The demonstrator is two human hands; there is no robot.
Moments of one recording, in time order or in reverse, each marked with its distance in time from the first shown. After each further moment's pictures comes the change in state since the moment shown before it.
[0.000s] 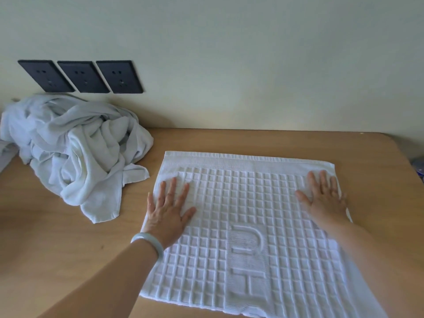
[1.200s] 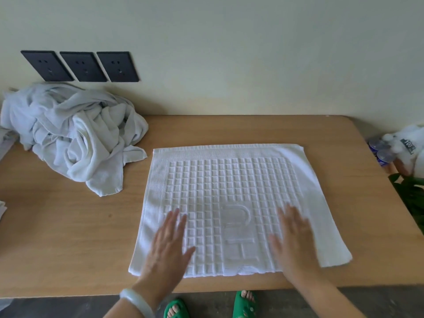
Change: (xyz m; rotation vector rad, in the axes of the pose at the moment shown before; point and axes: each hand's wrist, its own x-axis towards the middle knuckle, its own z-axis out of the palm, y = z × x) left_hand -0.169 0.035 0.007 -0.181 0.021 0.087; right_hand -0.217 -0.017 0.055 0.030 0.237 -0.203
